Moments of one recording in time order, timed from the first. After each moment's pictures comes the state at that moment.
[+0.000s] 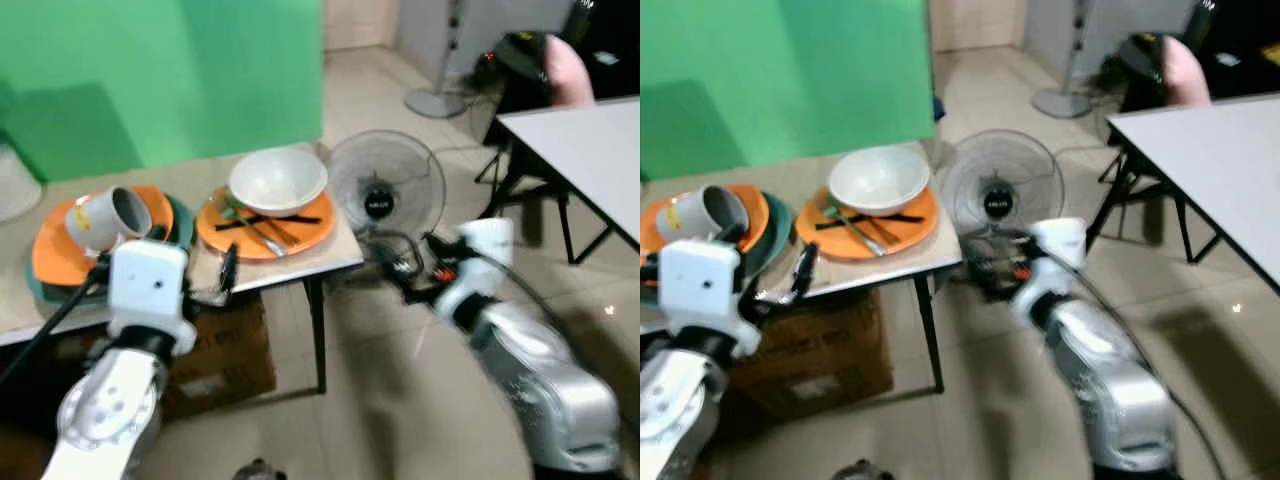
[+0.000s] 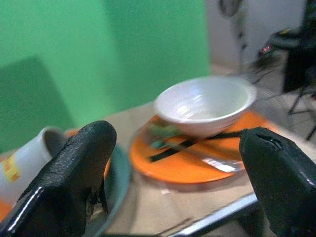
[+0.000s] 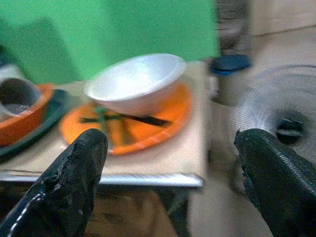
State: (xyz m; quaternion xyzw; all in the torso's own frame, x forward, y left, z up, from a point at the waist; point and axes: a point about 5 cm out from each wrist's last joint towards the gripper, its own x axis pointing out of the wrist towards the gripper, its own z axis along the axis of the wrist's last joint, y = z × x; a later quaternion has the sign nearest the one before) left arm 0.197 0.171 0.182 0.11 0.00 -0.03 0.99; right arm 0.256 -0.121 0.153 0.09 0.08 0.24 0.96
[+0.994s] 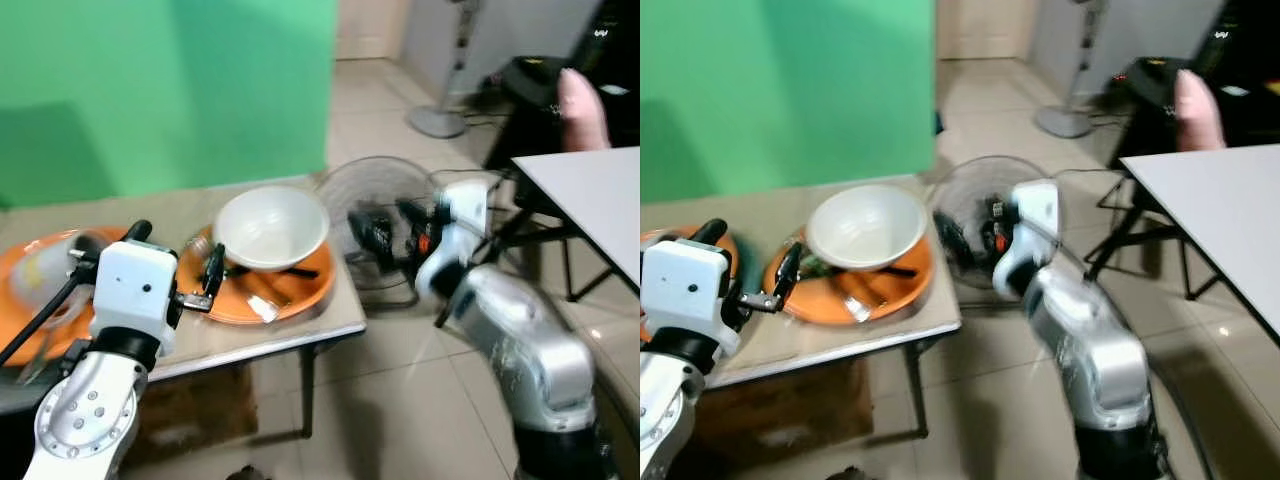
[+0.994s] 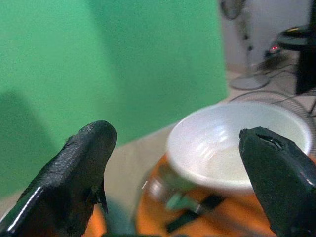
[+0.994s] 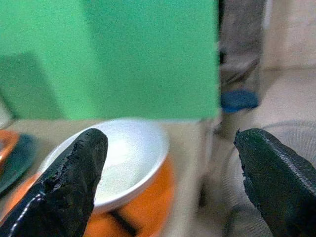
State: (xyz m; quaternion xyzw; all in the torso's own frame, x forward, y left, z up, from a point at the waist) left arm 0.194 0.175 0.193 0.17 -0.01 -0.05 0.98; right arm 0.284 -0.114 0.184 0.07 0.03 0.26 0.96
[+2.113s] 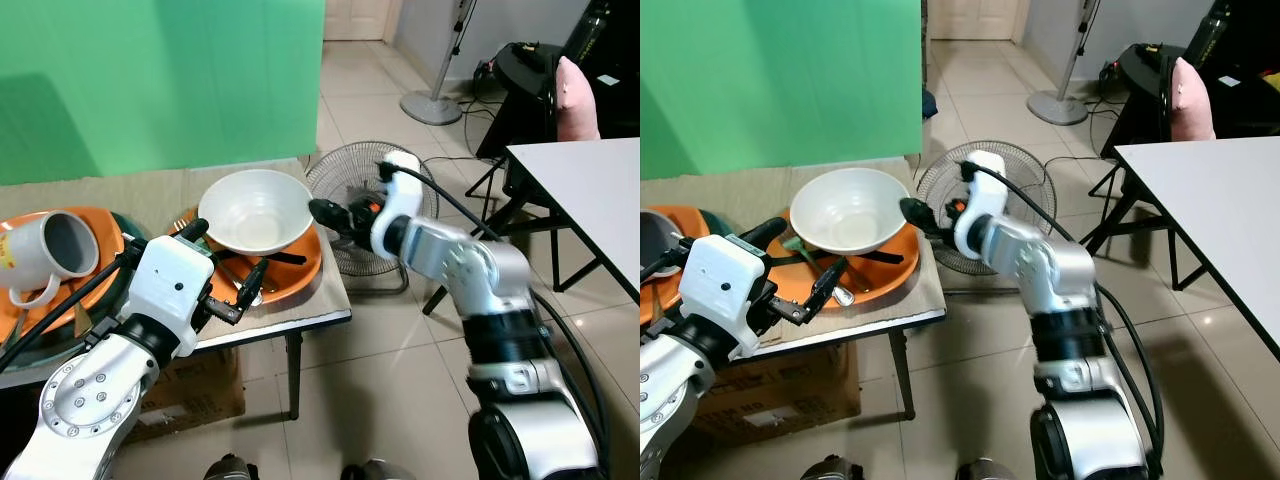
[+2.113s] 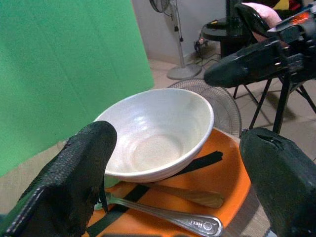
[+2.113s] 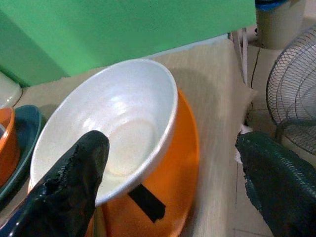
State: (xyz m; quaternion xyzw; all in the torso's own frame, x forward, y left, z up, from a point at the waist) left arm 0.199 0.162 0.193 0.17 0.01 -0.19 0.97; right arm 0.344 -0.068 0.174 0.17 0.22 0.30 0.91
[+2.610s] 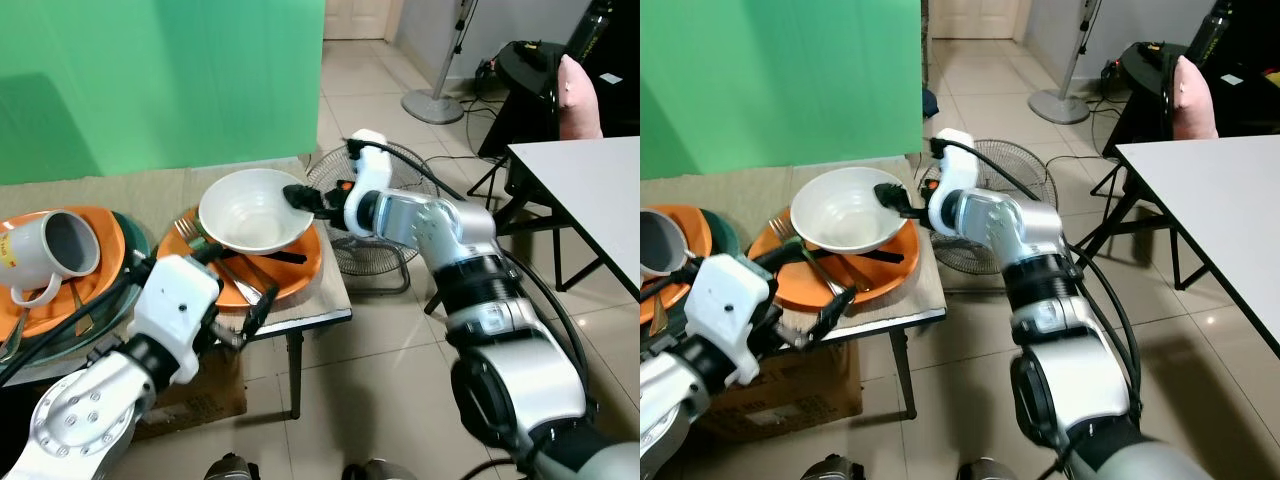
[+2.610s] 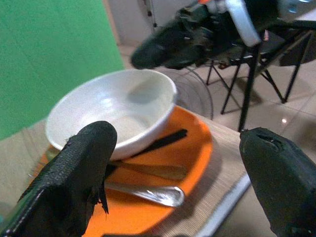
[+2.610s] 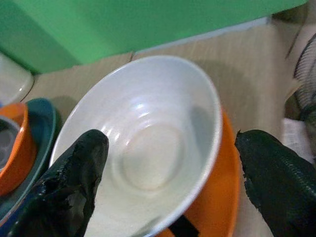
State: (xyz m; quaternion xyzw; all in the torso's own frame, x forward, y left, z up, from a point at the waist) left arm 0.182 0.159 0.184 0.16 0.05 -0.24 0.96; right arm 0.369 -0.039 0.186 0.17 0.27 0.32 0.89
